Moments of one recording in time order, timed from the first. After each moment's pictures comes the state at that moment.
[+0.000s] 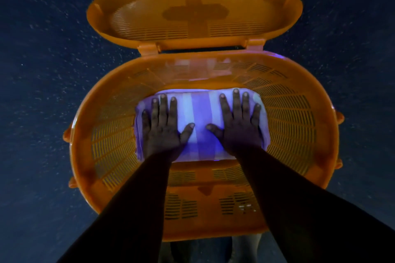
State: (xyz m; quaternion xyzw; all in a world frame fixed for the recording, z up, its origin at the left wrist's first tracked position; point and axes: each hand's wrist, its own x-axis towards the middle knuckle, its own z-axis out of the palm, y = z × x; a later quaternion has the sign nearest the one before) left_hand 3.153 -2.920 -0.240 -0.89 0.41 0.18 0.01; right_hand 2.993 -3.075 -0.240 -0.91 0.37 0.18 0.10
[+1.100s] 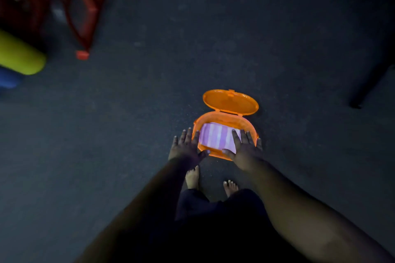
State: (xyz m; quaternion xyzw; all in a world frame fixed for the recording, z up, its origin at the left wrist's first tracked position) left_hand 3.103 -2.811 0.511 -0.88 0.31 0.35 0.07; right_hand 2.976 -2.997 0.488 -0.90 0.26 0.30 0.19
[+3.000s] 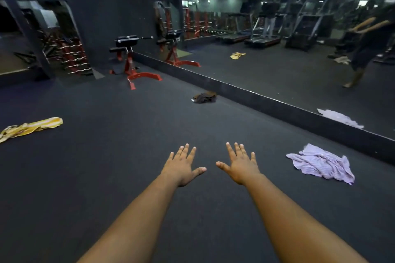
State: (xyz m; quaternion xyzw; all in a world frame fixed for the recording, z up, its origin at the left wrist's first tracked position) left_hand 2.460 -1.903 0.786 -0.77 -0.62 0.05 -0.11; right_hand 2.693 -1.896 0.775 -0.69 -0.71 0.13 0.00
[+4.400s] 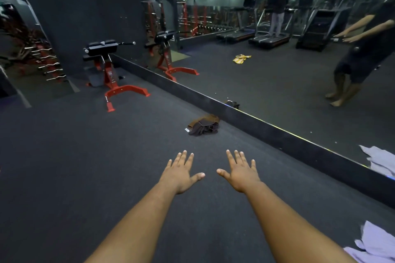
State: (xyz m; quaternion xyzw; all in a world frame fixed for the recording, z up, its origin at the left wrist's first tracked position) left_hand 2.511 -0.984 0.774 -0.76 -0.63 0.05 -0.15; right_hand 2.750 -0.978 0.754 -0.69 -0.70 0.16 -0.01
